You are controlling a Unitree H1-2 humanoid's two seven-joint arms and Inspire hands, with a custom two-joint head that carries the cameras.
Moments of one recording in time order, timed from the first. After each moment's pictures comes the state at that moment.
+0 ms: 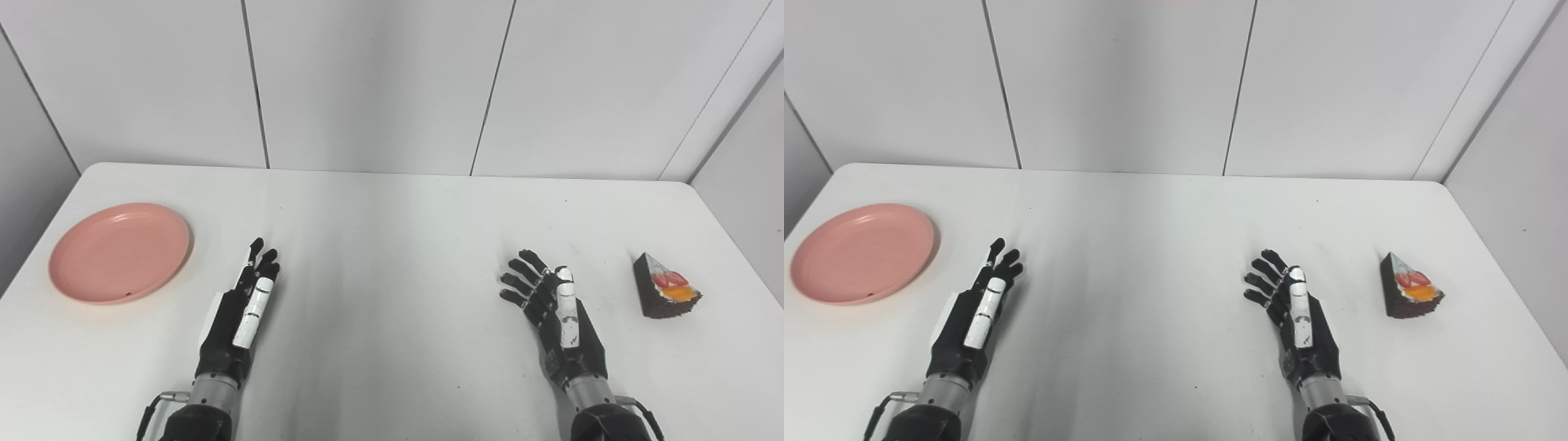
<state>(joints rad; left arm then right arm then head) -0.13 0.03 -0.04 -0.08 0.01 0.10 -0.03 -0.15 -0.09 -0.09 -0.01 0.24 0.13 0.09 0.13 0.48</state>
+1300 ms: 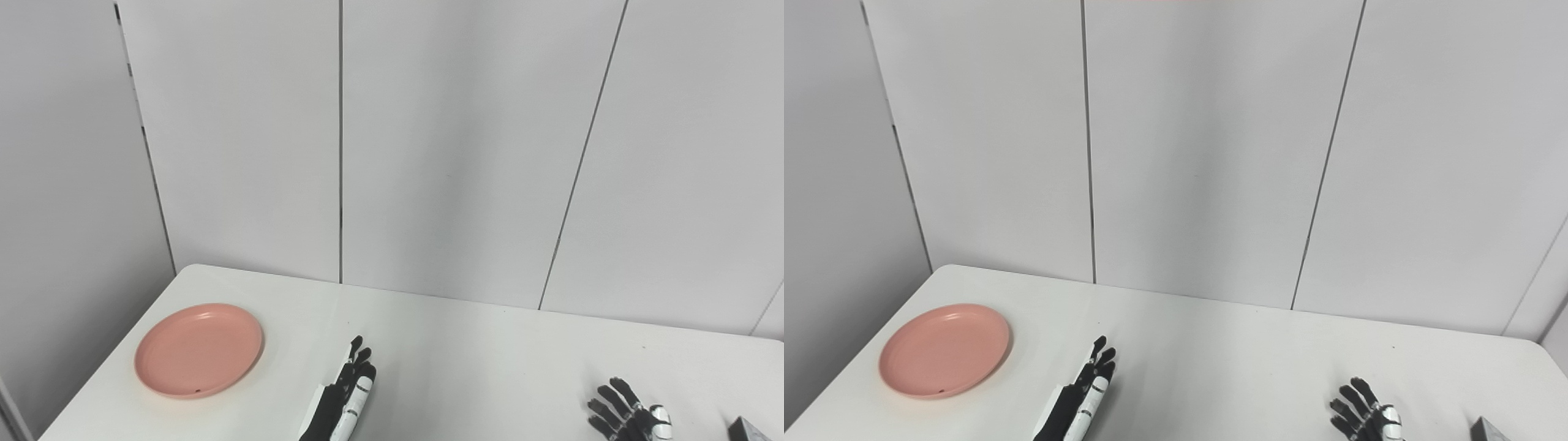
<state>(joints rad) -0.24 -0.02 -0.08 0.19 0.11 -0.11 0.05 -0.24 -0.13 -0.15 0.21 0.28 -0.03 0.17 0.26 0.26</state>
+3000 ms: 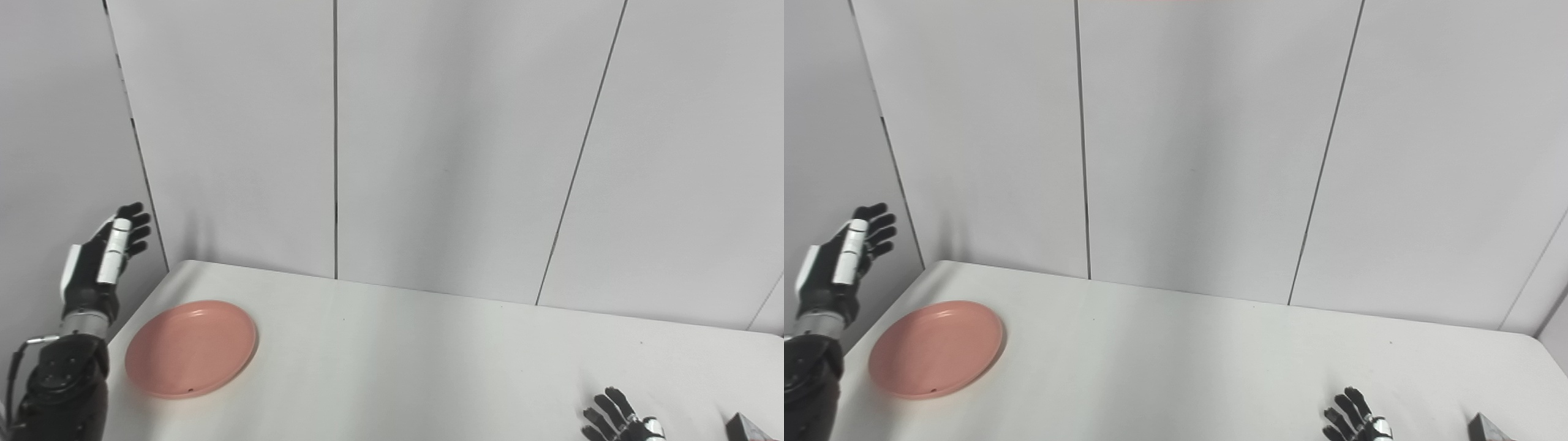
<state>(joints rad) -0.59 0.51 0.39 0.45 -0.16 -0.04 0.03 -0.16 -0.08 -0.11 0.04 0.27 0.03 0.11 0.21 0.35</state>
